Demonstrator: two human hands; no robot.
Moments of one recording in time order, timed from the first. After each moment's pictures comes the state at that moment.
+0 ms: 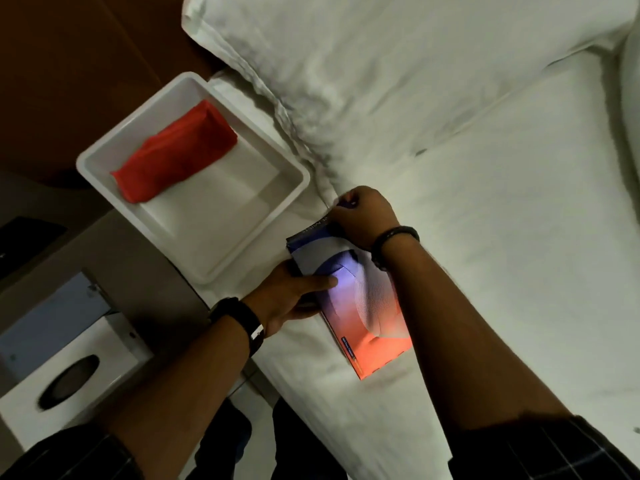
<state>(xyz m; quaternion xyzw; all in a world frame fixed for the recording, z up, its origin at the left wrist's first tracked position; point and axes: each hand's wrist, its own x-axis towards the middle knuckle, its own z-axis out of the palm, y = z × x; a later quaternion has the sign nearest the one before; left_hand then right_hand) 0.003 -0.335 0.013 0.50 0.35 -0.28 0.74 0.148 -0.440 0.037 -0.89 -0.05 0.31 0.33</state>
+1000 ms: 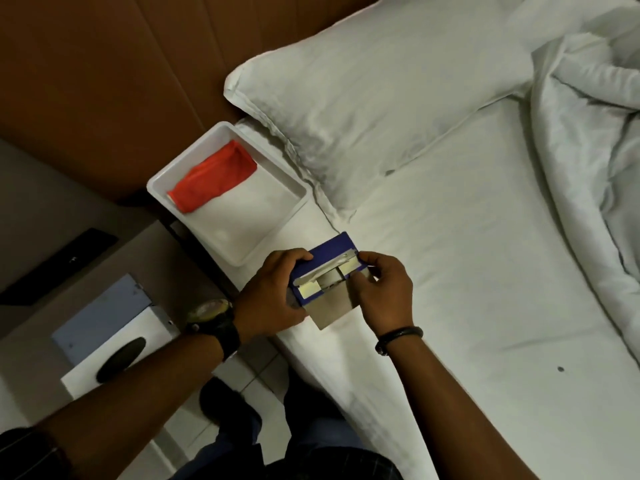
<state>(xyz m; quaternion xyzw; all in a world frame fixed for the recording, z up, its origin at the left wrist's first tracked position) -0.076 -0.321 0.156 0.86 0.07 -0.14 0.48 -0.018 -0.503 0.156 -0.86 0.07 0.12 0.49</state>
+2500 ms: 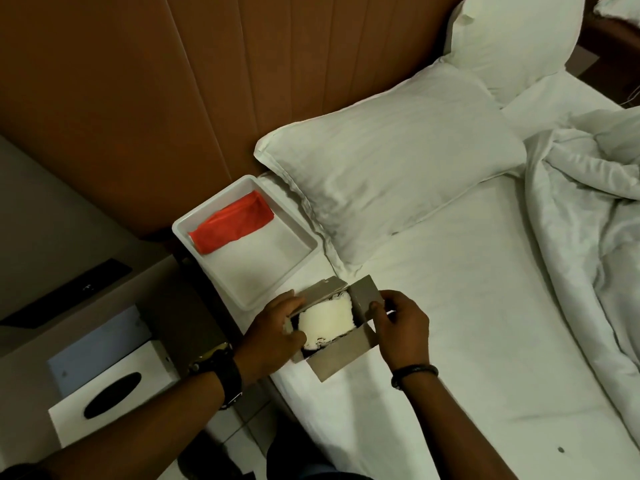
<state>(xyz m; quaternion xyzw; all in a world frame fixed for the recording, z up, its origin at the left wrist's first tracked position) -0.066 -0.314 0.153 0.79 0.21 -0.13 0.56 0.022 -0.509 0.164 -0.91 0.02 0.11 0.41</state>
